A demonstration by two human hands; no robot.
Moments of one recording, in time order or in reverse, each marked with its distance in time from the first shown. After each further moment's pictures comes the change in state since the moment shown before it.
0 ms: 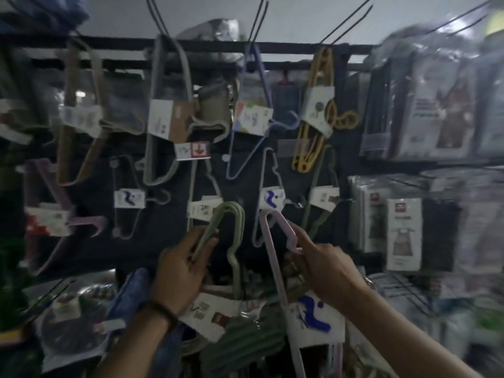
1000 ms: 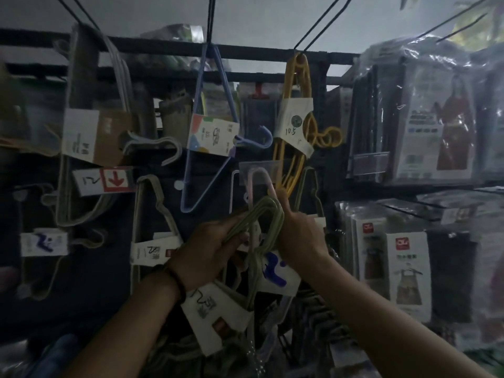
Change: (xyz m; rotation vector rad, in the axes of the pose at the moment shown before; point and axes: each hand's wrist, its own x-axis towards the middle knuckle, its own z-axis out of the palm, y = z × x) left_hand 0.186 -0.002 0.148 -0.016 -0.460 0.352; right_hand 0.202 0.102 0.019 -0.116 0.350 0.093
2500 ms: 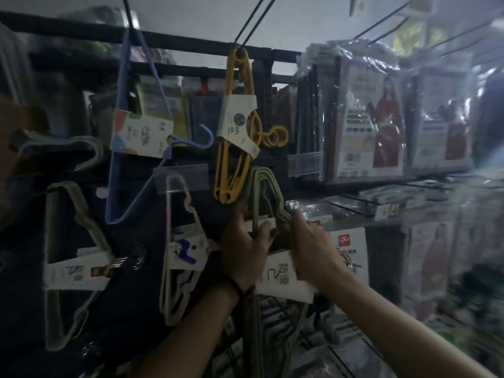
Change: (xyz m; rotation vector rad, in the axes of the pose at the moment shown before) left_hand 0.109 0.023 0.183 -0.341 0.425 -0.171; right_hand -0.035 0.137 -0.040 0.214 -0.037 0.089
